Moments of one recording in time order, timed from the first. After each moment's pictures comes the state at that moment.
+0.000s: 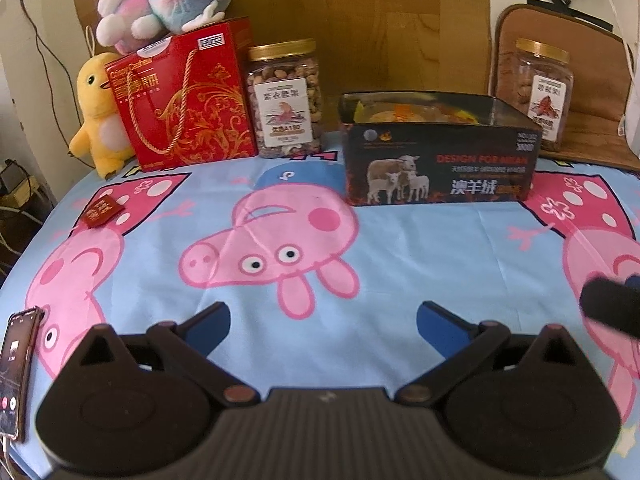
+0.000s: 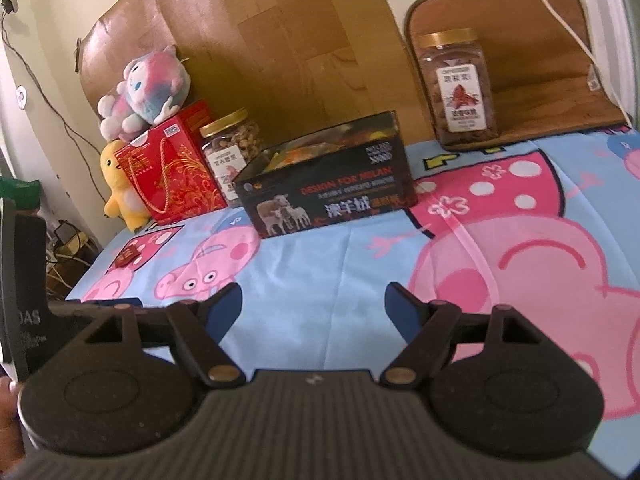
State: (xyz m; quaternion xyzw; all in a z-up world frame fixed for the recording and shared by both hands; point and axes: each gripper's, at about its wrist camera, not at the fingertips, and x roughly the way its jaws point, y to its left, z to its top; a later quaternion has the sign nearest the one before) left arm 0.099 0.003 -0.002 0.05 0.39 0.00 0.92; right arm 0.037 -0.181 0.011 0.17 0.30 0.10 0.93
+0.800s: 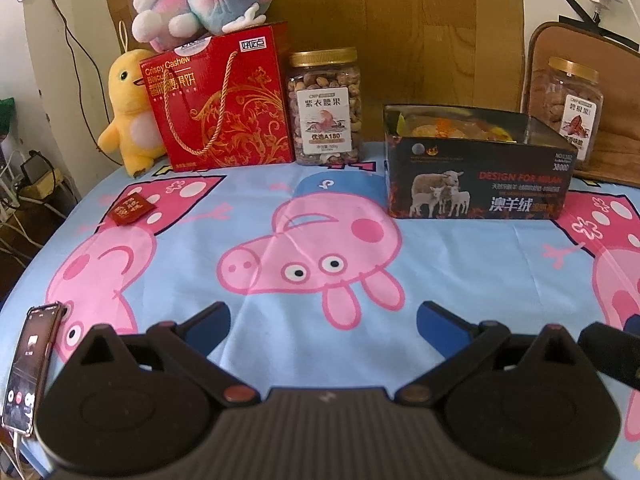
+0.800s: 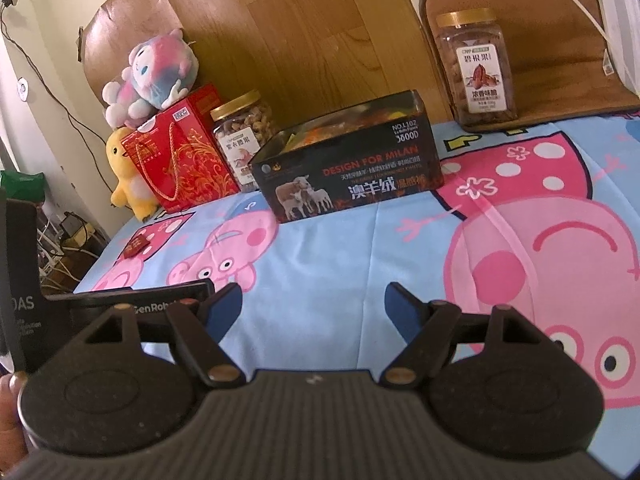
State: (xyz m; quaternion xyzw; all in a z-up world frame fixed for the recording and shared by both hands) left arm 0.101 0.023 0.001 0.05 0.37 0.04 0.93; right arm 0.041 -0.161 0.005 0.18 0.32 0.11 0.92
